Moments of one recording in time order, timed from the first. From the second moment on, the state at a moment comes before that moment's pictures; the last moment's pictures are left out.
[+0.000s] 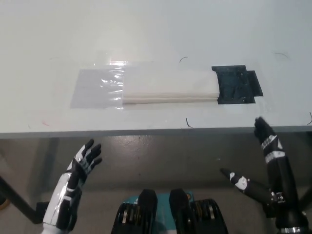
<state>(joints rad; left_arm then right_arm) 0.13 0.12 -0.06 -0.42 -0.03 -0.07 -0.10 -0.02 -0.05 0.05 -0.16 -0.06 -0.33 0.02</state>
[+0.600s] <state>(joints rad) -0.50 0.05 -0.02 -0.27 -0.09 -0.02 -0.09 -0.57 0.04 0.04 -0.13 0.04 -0.10 0.03</state>
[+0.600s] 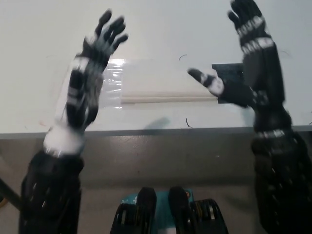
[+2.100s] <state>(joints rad) -1.11 -0.05 0.30 1.11 -0.29 -0.14 -0.03 -1.14 0.12 -0.41 1.27 0.47 -0.26 0.13</state>
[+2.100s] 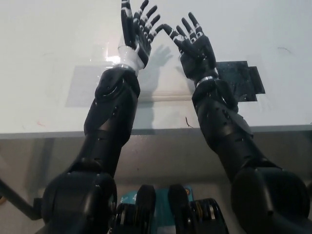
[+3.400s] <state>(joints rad) -1.07 -0.04 -0.03 1.37 -0.12 -0.27 0.05 -1.08 0.11 -0.27 1.42 0.38 -0.28 0.10</state>
